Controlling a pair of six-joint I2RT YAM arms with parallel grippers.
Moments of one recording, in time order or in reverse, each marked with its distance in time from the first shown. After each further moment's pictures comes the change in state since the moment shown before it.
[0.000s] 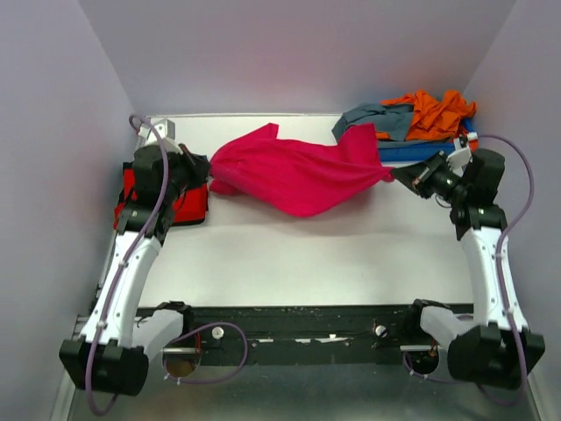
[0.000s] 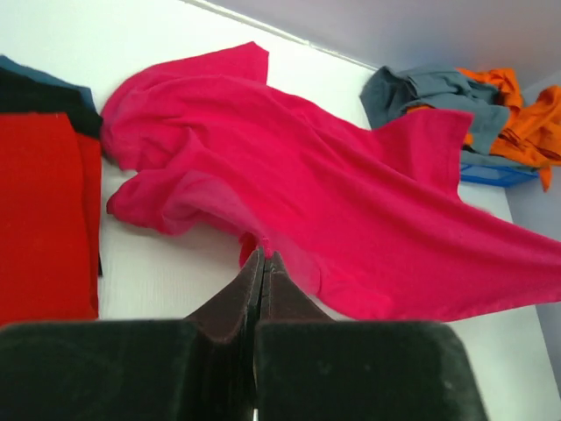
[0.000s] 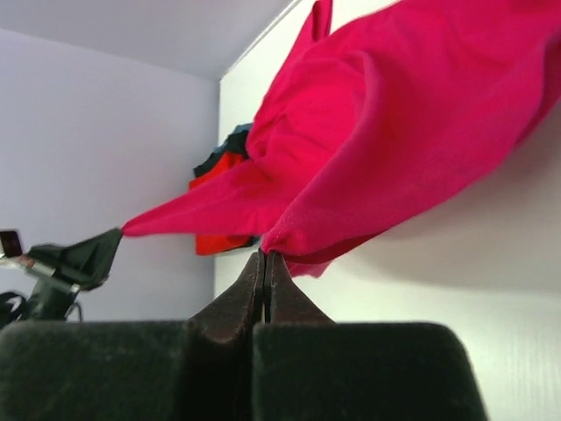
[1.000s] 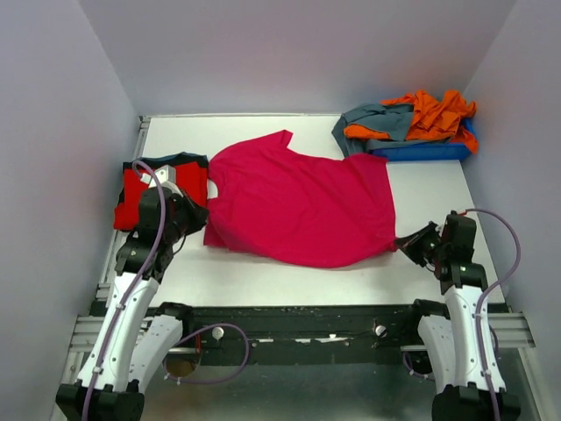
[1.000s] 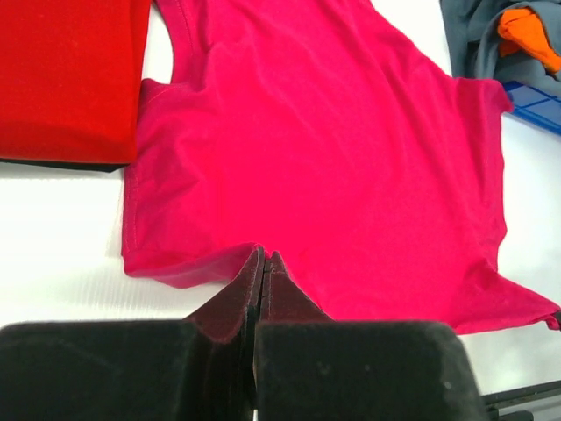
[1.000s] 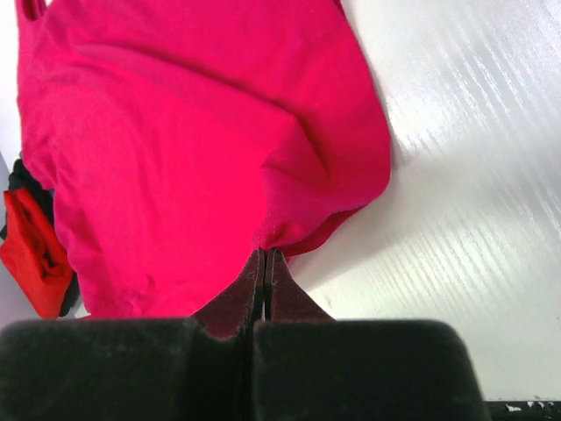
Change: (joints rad) left arm -0.041 -0.382 -0.319 -0.262 -0.071 -0.087; right arm -0.005 -0.553 -0.528 -0.369 0.443 -0.069
